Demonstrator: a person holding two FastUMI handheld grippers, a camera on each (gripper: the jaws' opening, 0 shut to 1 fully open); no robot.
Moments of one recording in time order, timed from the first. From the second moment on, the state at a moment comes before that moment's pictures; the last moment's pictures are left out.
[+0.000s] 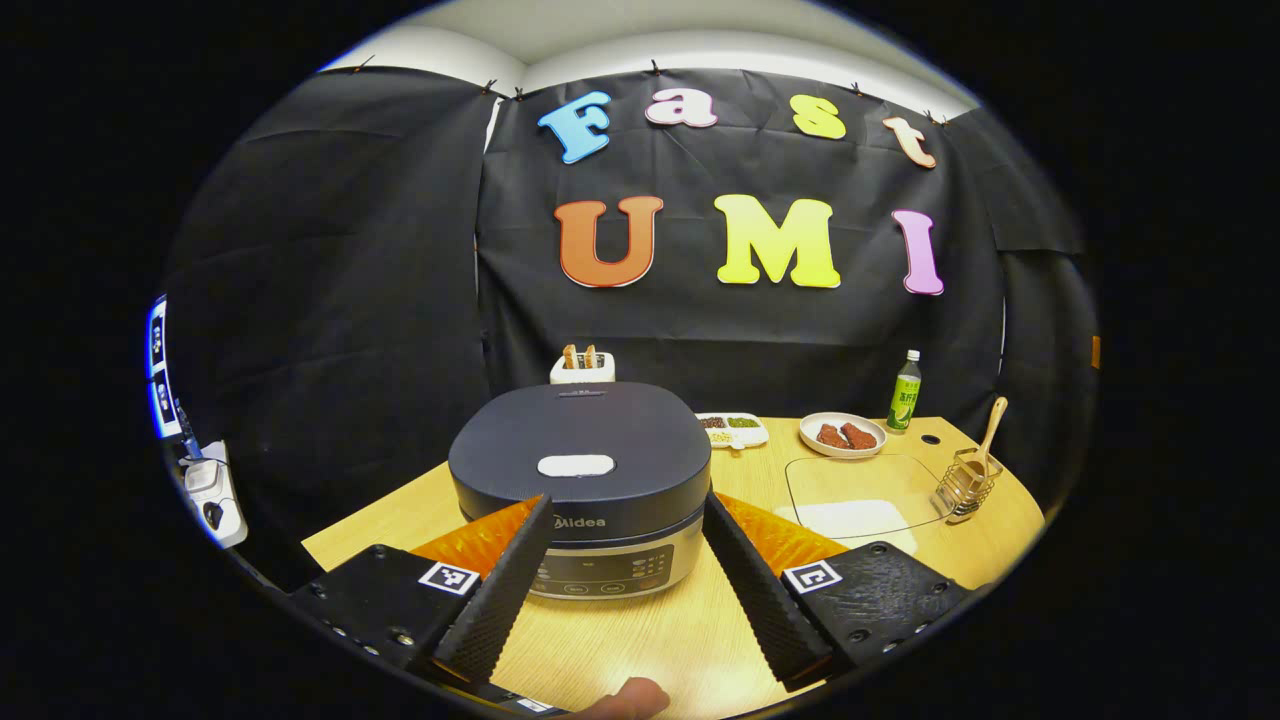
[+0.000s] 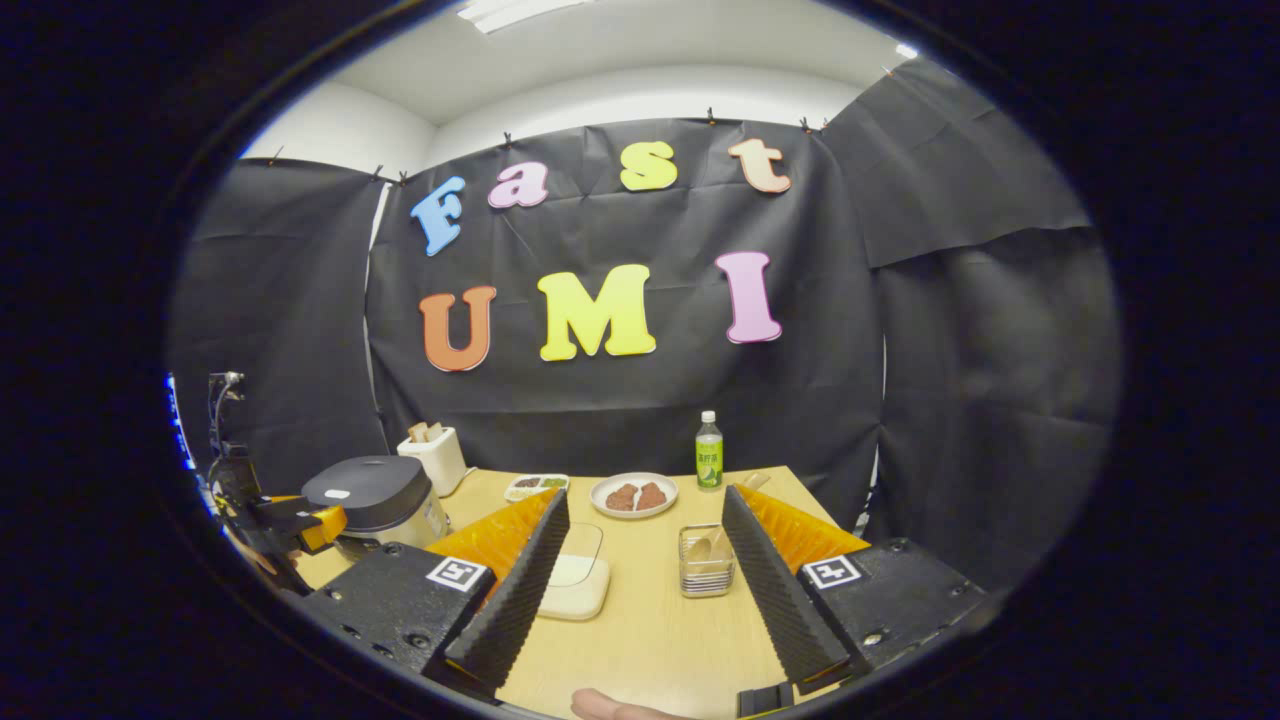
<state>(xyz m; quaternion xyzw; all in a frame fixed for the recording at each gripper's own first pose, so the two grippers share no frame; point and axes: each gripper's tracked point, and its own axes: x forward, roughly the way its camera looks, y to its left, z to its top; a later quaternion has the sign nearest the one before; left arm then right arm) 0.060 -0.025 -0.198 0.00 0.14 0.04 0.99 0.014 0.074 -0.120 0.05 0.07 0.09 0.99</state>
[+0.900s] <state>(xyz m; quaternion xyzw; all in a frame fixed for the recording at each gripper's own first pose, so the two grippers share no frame) -0.088 -0.055 -0.047 -0.01 0.02 0.01 1.00 -0.077 0.045 -0.088 0.01 0.02 0.08 1.00</state>
